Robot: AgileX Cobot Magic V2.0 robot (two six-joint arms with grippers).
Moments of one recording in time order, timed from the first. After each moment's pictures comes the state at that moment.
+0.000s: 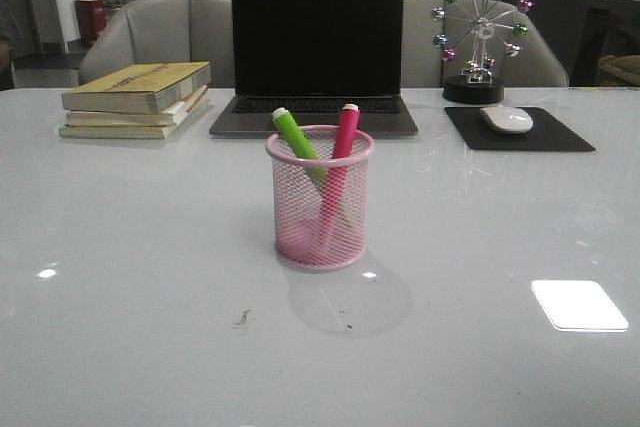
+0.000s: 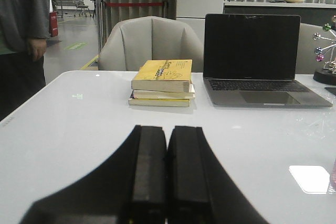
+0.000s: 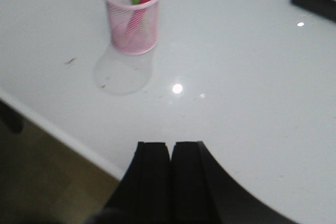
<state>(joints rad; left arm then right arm) -0.07 0.00 0.01 -0.05 0.05 0.01 0.43 0.42 -0.51 0.00 0.69 0.00</state>
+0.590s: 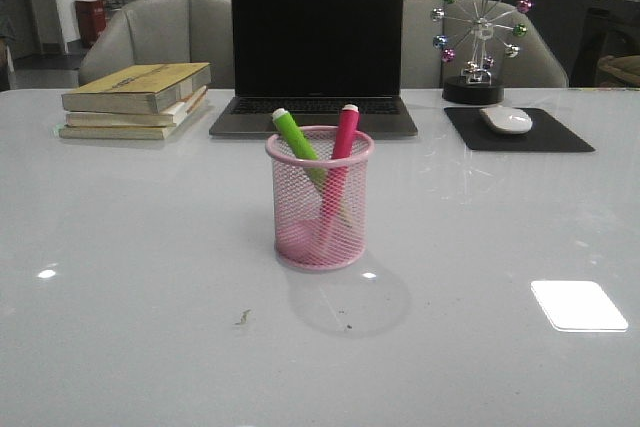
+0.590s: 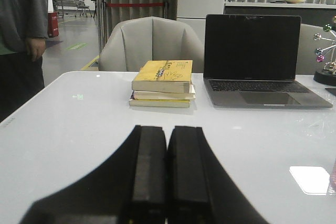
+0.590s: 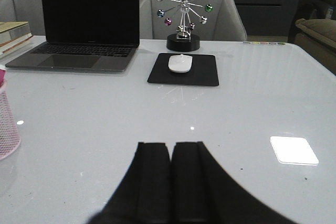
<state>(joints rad) -0.07 0.00 0.01 -0.05 0.05 0.01 0.01 -0.01 0.03 0.05 0.11 0.00</state>
